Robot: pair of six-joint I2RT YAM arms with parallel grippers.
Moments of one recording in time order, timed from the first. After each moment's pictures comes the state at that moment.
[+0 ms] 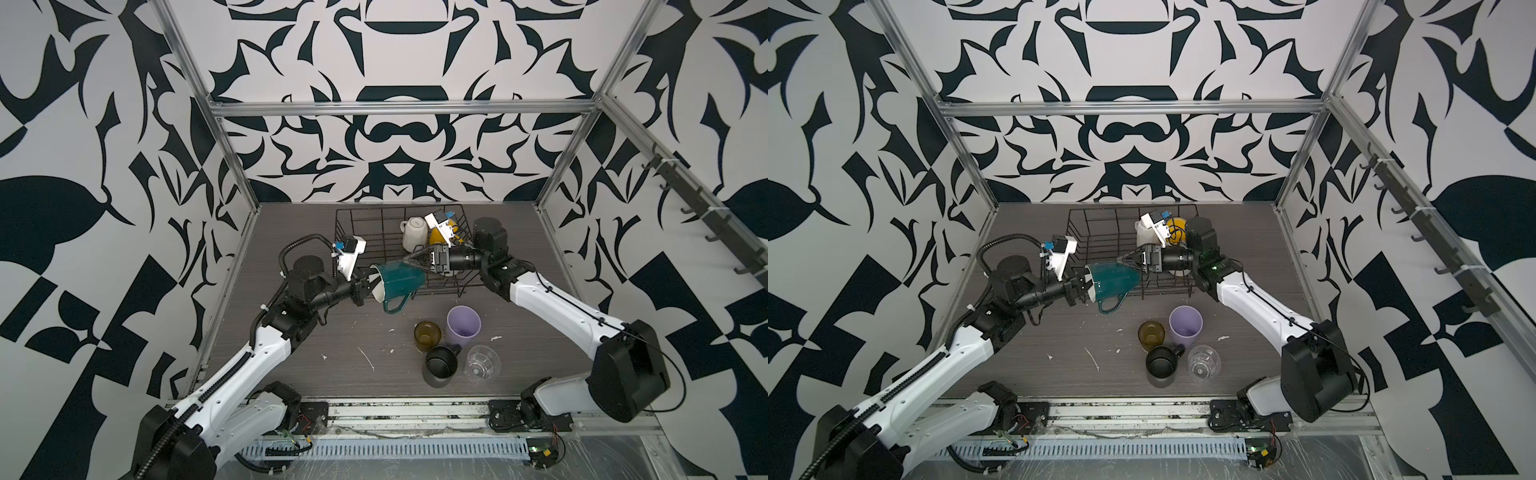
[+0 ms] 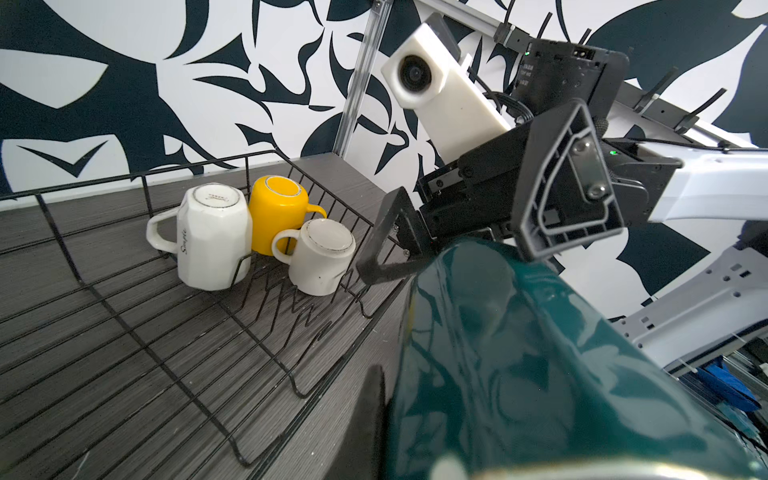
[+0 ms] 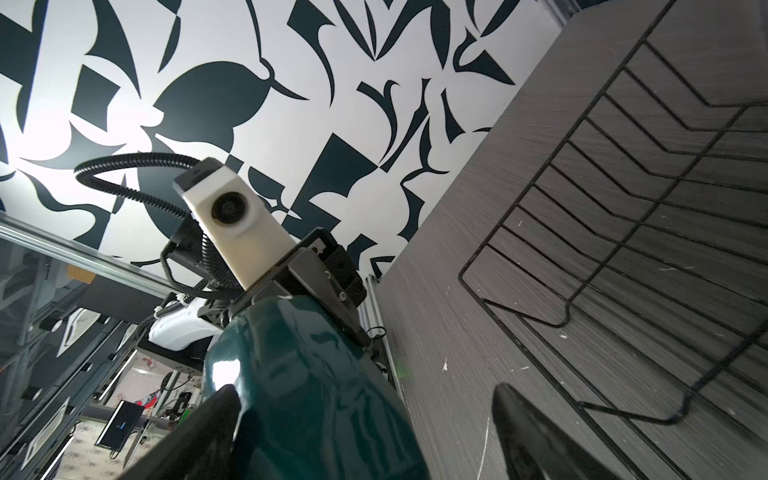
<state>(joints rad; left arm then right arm) -0.52 0.99 0.69 0.16 0.60 -0.31 0.49 1.42 1.02 0.20 -1.05 0.77</state>
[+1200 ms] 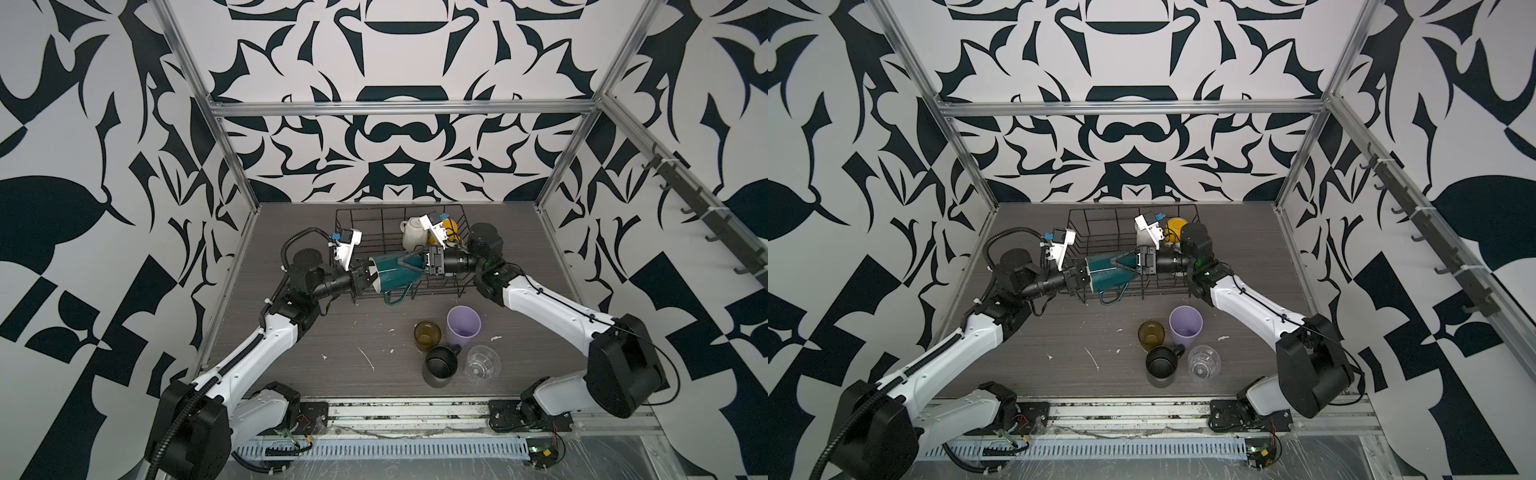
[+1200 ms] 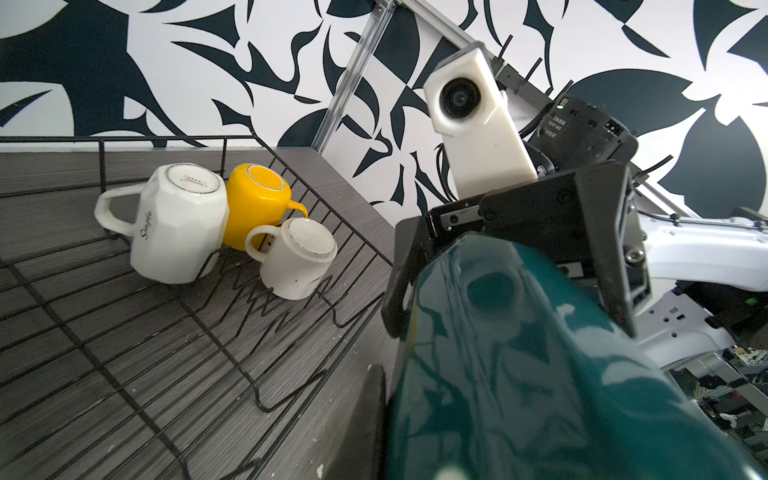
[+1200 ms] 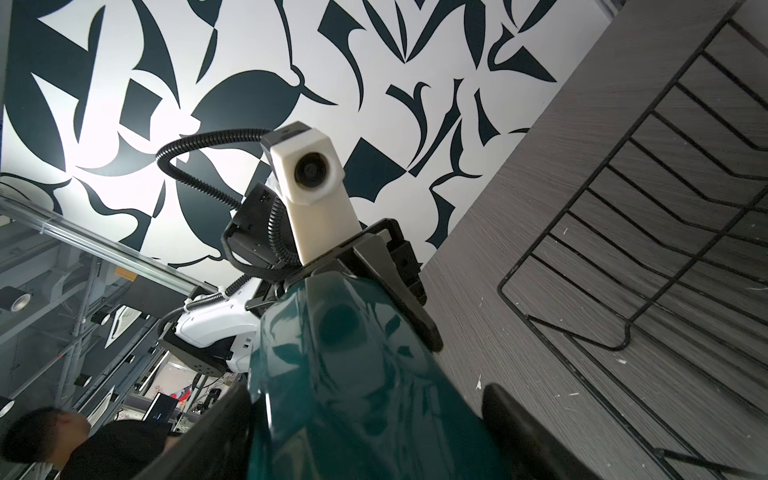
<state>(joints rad) -0.45 1.10 0.68 0.34 0.73 -0.51 0.53 1.43 0.98 0.40 -1.04 0.90</state>
